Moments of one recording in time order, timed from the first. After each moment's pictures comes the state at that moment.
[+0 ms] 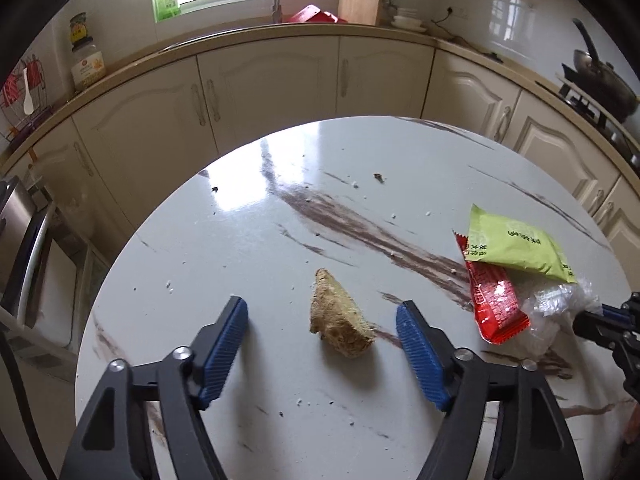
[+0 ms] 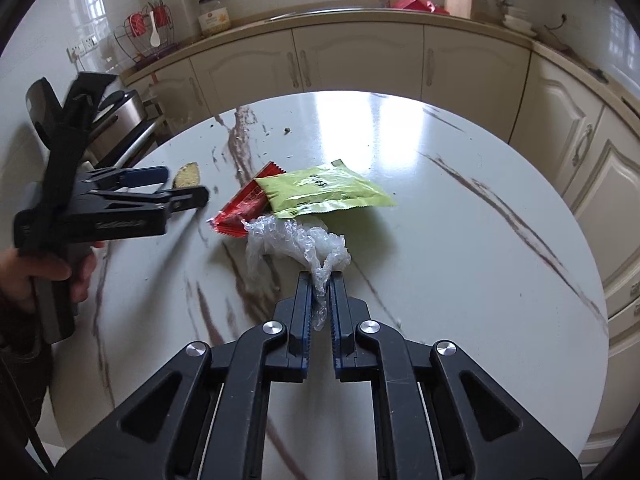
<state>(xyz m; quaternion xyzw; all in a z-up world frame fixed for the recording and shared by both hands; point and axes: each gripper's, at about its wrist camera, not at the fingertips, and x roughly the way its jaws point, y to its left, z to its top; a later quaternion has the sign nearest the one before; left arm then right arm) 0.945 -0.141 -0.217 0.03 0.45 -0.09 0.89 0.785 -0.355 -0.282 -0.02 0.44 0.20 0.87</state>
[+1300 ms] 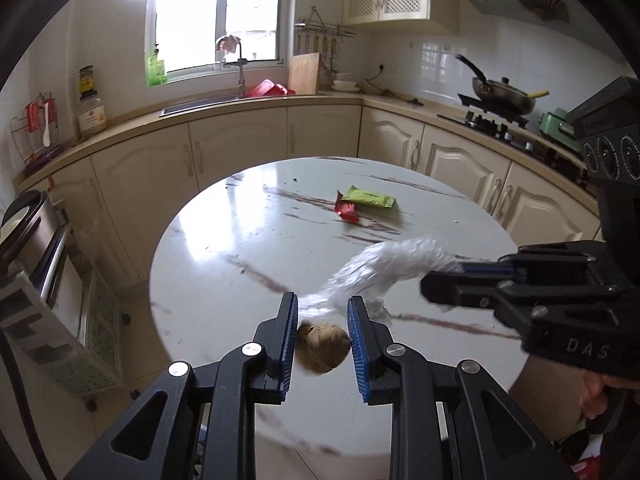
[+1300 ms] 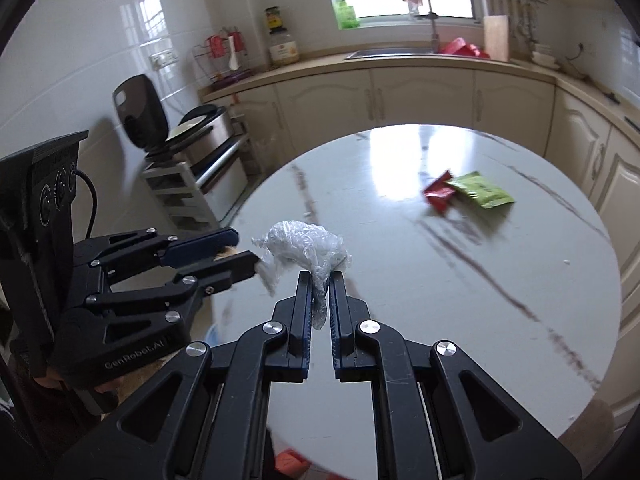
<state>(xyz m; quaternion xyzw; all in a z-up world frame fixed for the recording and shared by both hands) 0.561 -0.053 -0.158 0.02 0.32 -0.16 0.93 0.593 -0.249 -0.214 0.00 0.38 0.27 0.88</state>
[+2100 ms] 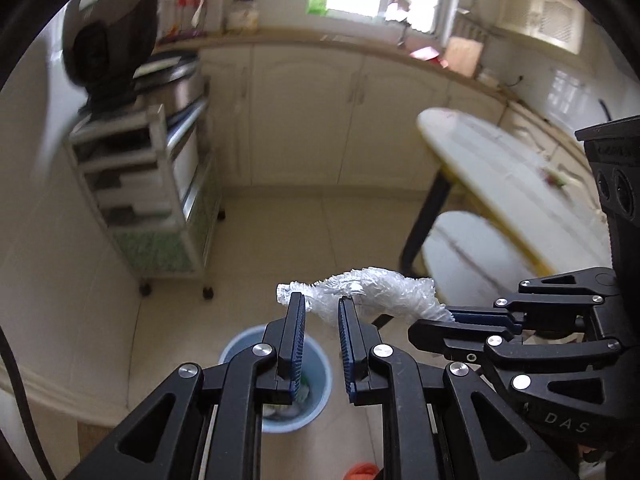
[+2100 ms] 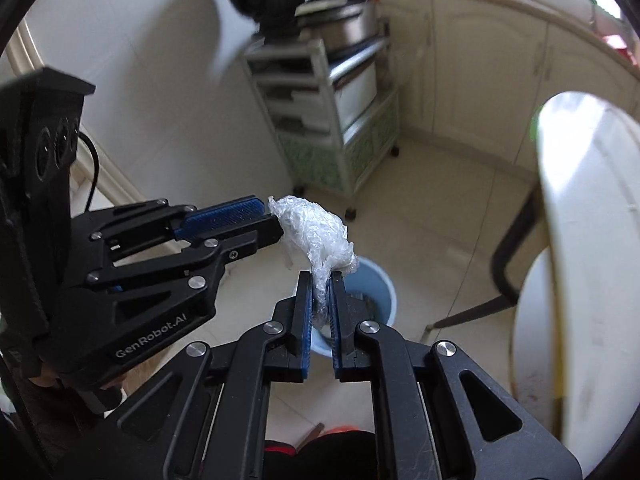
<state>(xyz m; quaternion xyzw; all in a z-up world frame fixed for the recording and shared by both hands) 0.413 0.217 -0.248 -0.10 0.41 0.02 0.91 0.580 0.042 -0.331 -0.11 0.47 0.42 0.77</state>
